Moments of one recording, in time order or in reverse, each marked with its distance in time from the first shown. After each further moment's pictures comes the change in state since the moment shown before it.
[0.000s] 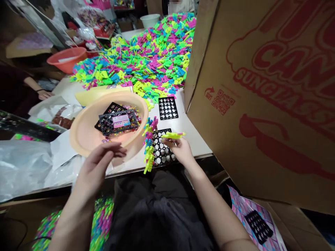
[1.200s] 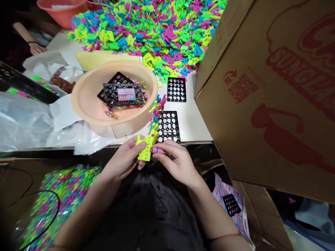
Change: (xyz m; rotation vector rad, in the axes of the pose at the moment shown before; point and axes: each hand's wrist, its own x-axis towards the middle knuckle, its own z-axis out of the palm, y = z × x) left_hand -0.038 -0.011 0.051 -0.572 -0.173 -0.483; right_hand -0.085 -0.065 0.016 -0.258 -0.328 -0.167
